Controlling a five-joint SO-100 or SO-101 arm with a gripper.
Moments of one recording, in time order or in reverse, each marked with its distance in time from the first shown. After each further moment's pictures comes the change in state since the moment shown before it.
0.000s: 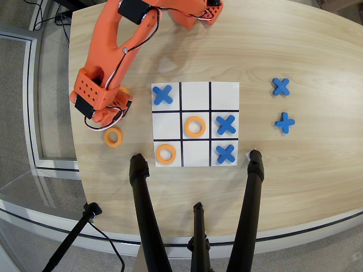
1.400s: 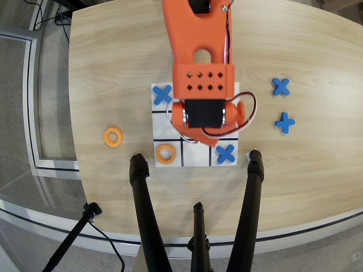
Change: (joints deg) arm -40.6 25.7 9.4 -0.4 33.0
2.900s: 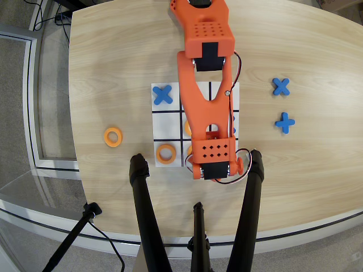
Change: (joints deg) arm -2.3 -47.4 -49.4 1.0 10.5
